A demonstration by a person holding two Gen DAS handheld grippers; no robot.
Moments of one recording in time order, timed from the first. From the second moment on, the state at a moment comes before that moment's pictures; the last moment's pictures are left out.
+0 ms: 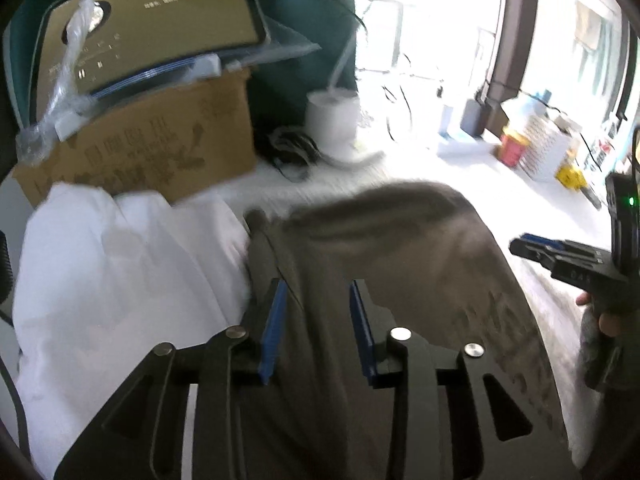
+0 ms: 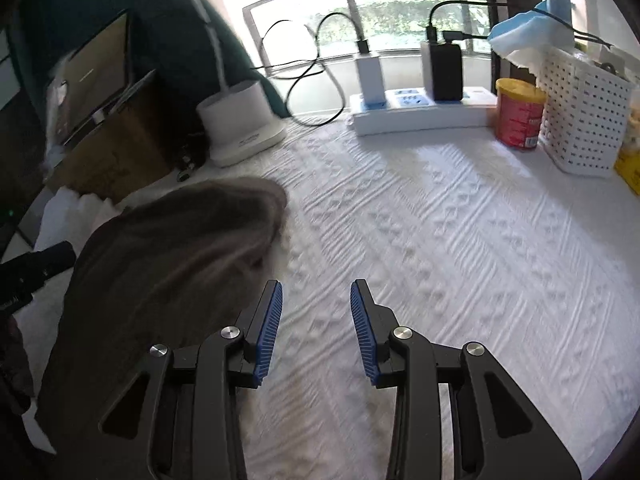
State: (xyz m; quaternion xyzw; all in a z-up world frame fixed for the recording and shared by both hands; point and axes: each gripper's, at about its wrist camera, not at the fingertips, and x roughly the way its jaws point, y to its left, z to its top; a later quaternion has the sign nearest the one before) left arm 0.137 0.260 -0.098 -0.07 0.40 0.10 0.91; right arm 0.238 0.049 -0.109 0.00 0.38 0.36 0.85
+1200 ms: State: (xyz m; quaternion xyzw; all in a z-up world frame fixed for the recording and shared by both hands) left arm 0.054 0.256 -0.119 -0.13 0.38 0.09 0.91; right arm 0.122 0.040 -0.128 -0.01 0.41 0.45 0.79
